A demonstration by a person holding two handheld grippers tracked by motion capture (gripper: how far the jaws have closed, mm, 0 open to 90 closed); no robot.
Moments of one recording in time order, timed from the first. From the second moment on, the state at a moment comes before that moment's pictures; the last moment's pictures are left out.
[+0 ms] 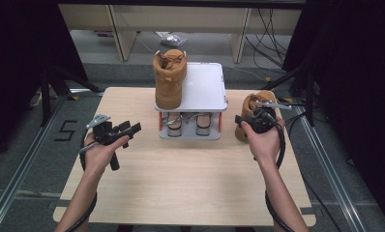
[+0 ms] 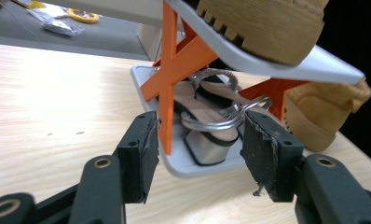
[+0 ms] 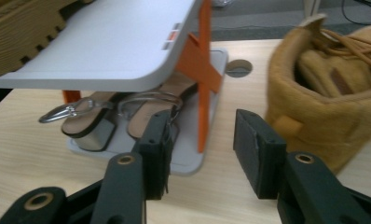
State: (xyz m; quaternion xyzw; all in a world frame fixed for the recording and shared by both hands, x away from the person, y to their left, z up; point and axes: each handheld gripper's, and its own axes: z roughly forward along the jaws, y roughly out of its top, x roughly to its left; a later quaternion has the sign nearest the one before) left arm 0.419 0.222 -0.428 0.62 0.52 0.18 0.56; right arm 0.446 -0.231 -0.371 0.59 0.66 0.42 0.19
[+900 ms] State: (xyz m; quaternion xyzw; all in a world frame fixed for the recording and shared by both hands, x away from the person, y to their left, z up) left arm 0.391 0.233 -0.450 0.61 0.53 0.19 0.55; right arm 0.498 -0.300 -0.372 0.66 0.64 0.34 0.20
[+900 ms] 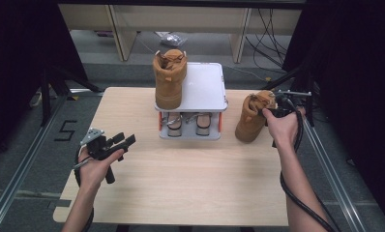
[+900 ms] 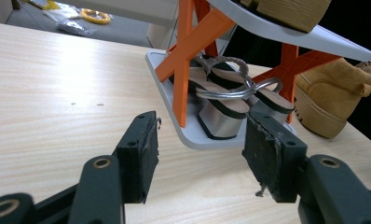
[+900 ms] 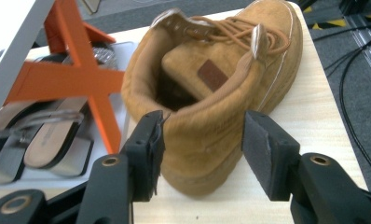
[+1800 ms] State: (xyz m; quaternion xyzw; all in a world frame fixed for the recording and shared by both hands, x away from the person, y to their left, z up) left arm 0.391 0.234 -0.452 0.61 0.53 0.18 0.56; right arm 0.537 -0.292 -0.381 0.76 0.56 0.28 0.15
